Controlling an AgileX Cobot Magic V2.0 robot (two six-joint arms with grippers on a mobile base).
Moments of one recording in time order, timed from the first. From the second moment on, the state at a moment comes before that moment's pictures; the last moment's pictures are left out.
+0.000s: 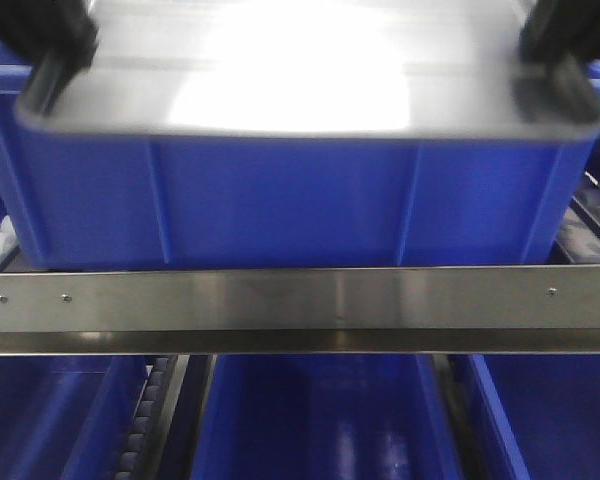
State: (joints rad) left arm -0.98 1.23 -1.14 0.42 0.95 -0.97; right arm 0.77 1.13 -1.02 -0.45 0.87 0.98
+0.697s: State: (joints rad) left arm -0.61 1.58 -1.54 0.26 0.74 -0.53; right arm 0.49 1.58 -1.54 -0.34 0.82 0.61
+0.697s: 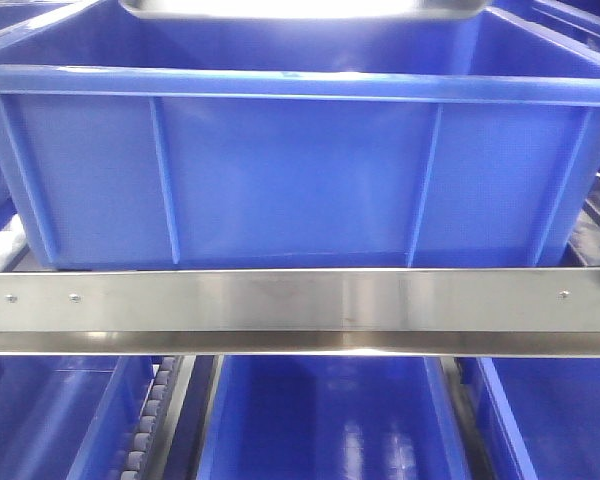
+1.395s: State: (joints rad) left arm -0.52 1.81 -1.54 0.24 0.56 -0.51; right arm 0.43 1.80 -1.56 -0.31 0.67 0.57
